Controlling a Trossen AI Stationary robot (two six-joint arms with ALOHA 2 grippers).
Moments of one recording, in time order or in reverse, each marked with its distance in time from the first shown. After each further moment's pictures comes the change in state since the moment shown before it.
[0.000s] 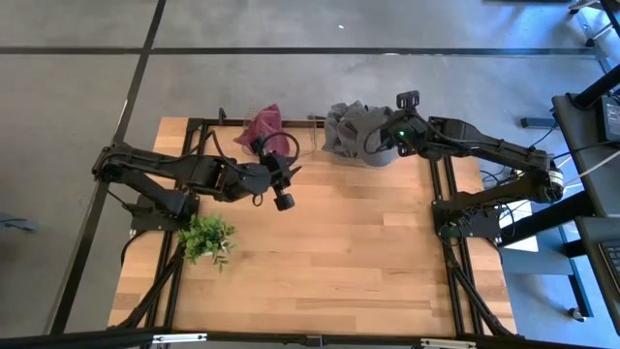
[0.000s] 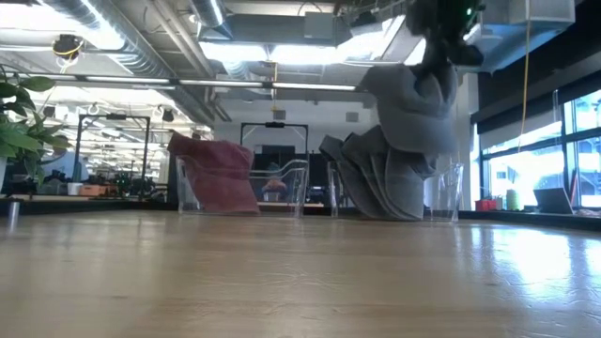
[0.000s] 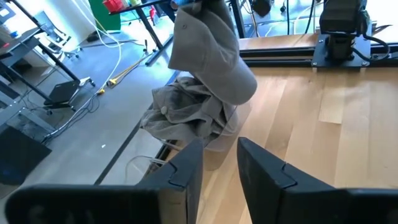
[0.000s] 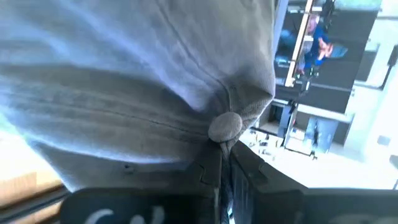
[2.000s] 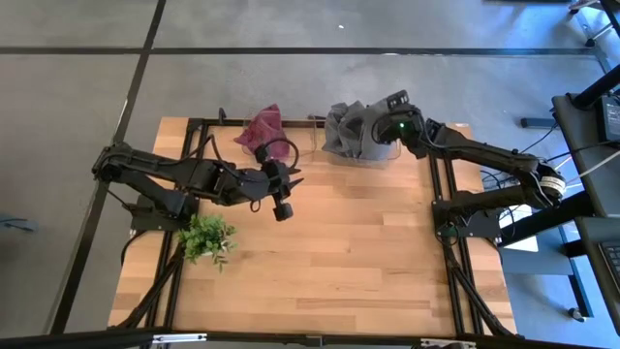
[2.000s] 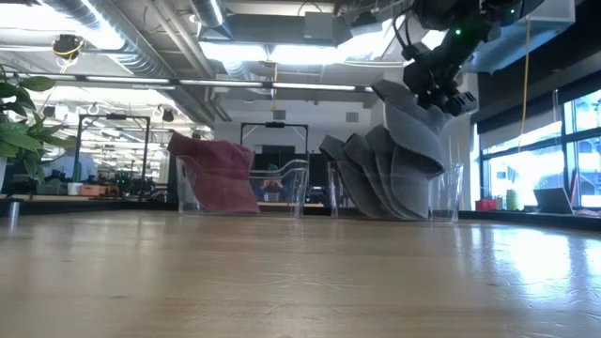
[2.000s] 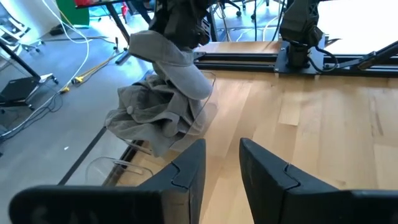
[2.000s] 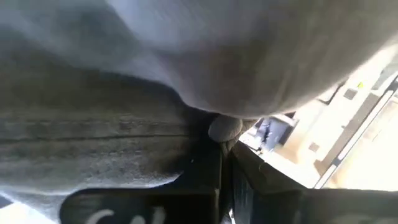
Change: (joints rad) left arm -0.034 0.001 -0.001 0.006 0.098 -0.081; right arm -0.223 -0.019 -0.356 0.624 -0.019 -0.592
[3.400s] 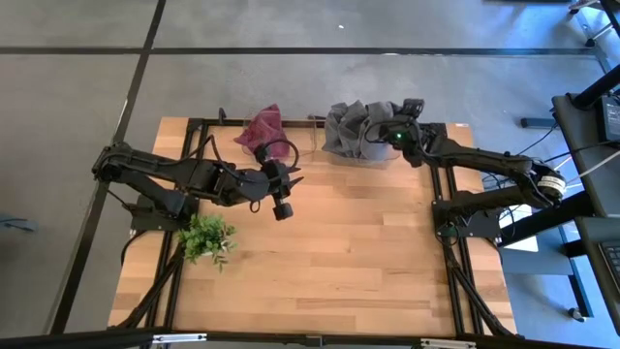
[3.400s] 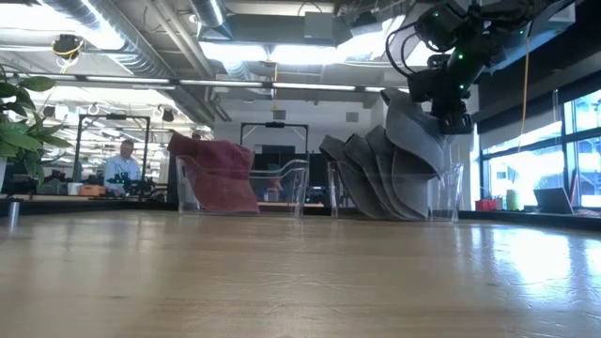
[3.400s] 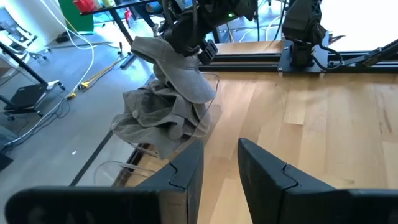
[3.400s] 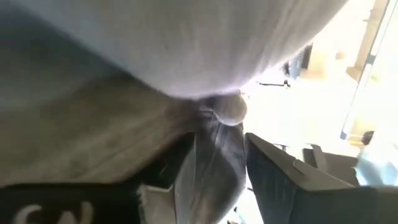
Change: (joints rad) left arm -0.006 0.000 0.000 0.003 -0.027 0.037; right arm 0.012 0.000 -0.157 0.149 0.185 0.462
